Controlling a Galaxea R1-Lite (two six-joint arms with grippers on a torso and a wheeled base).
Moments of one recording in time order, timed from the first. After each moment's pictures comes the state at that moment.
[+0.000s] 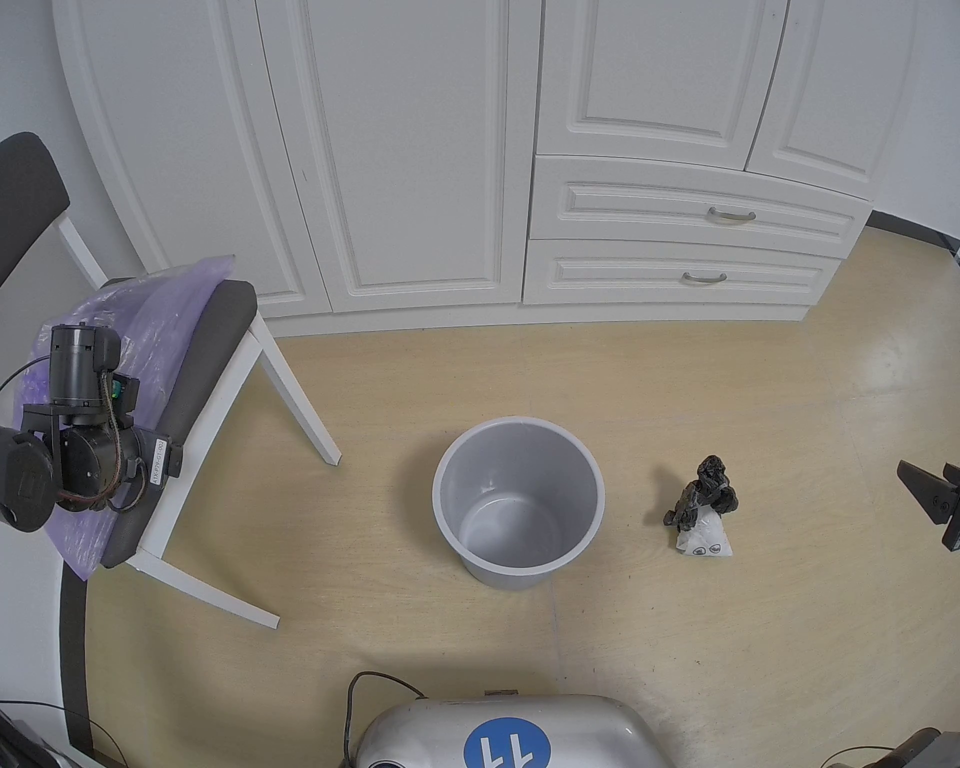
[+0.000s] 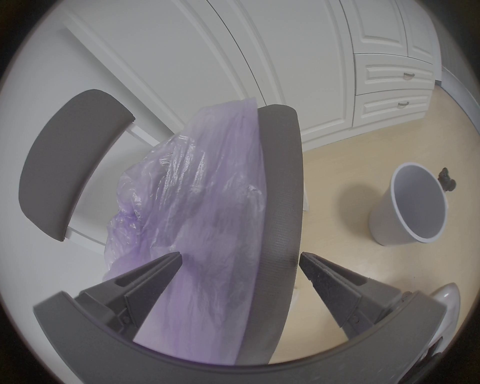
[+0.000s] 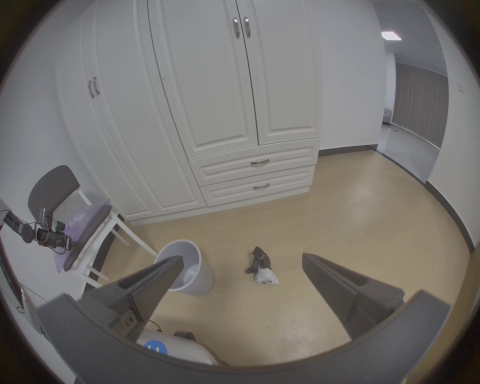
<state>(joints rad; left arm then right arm) -0.07 1.60 -0.79 -0.27 0.43 0.23 -0.02 0.83 -0.47 -0.17 0.03 0.14</state>
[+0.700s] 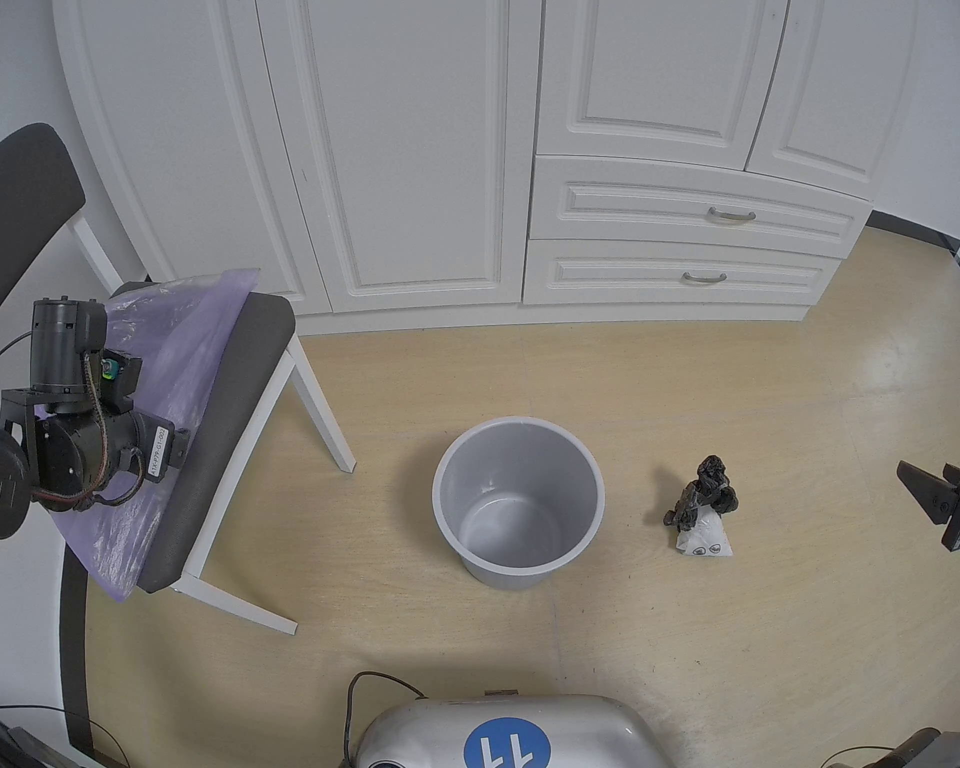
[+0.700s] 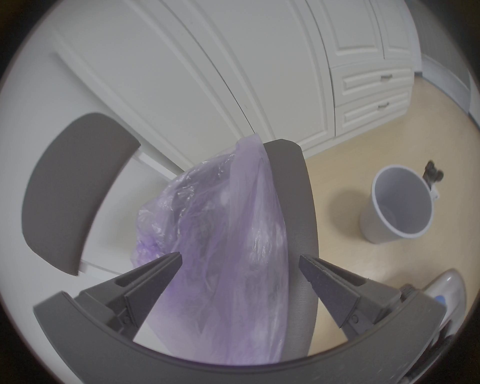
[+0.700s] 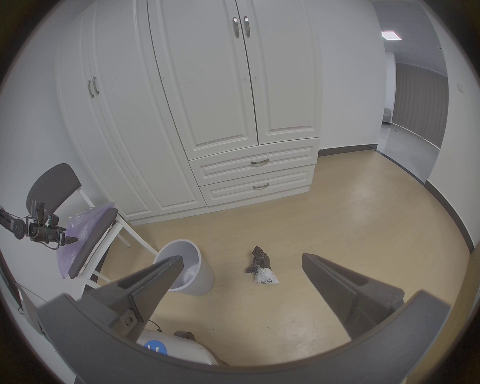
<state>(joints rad) -0.17 1.49 -0.82 -0.19 0.45 0.28 -0.02 0.83 -0.47 -0.17 0.03 0.14</state>
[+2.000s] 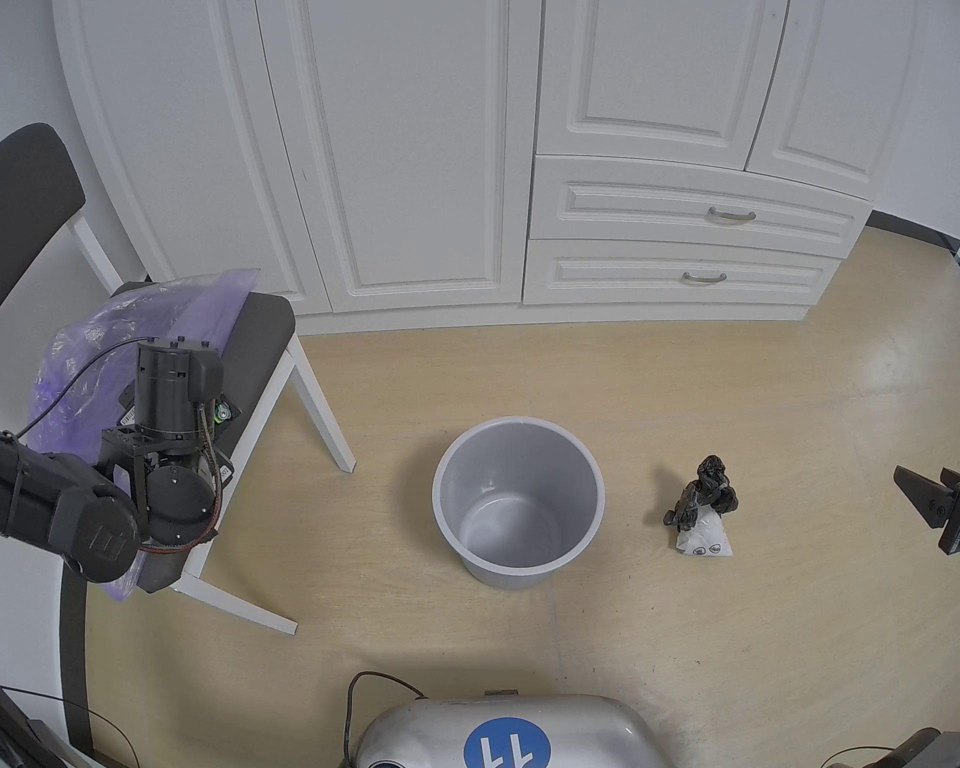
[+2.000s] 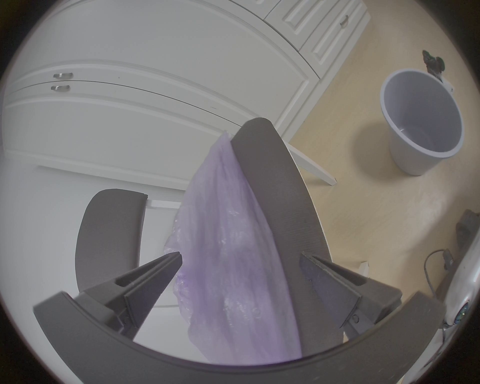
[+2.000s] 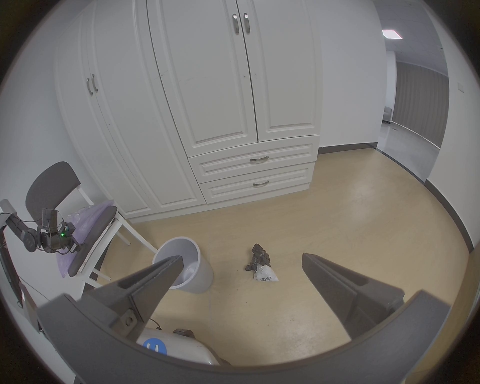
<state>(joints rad) -0.37 1.71 -0.76 -0.52 0.91 0.75 -0.02 0.84 -0.46 -0.17 0.03 0.14</state>
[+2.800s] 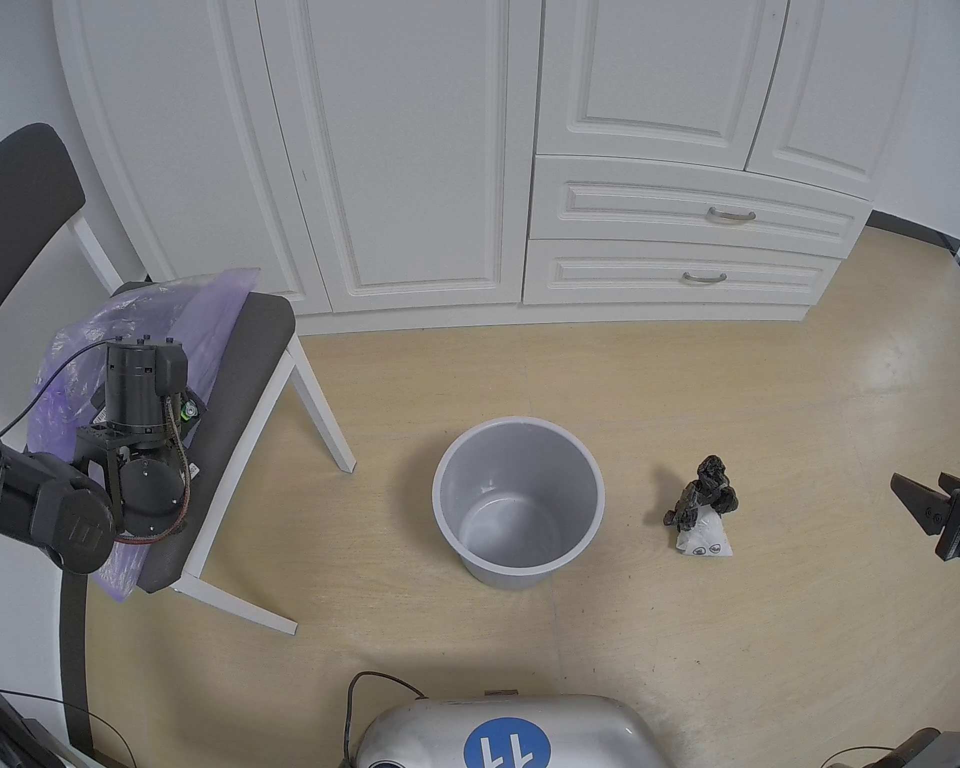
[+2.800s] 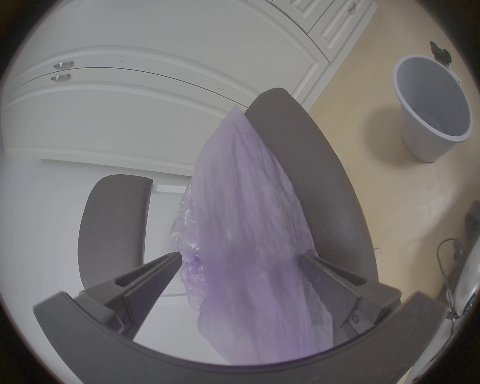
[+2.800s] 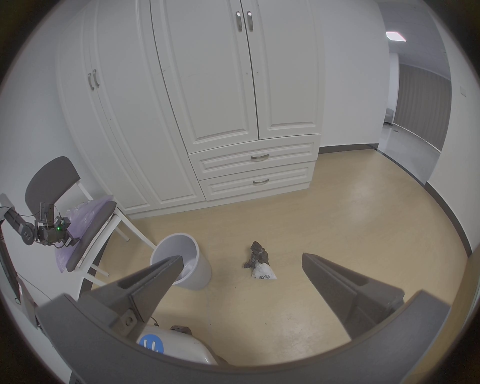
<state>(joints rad) -0.29 1.68 -0.73 -0.52 0.90 0.78 -0.02 0.84 -0.45 -0.17 0.03 0.12</state>
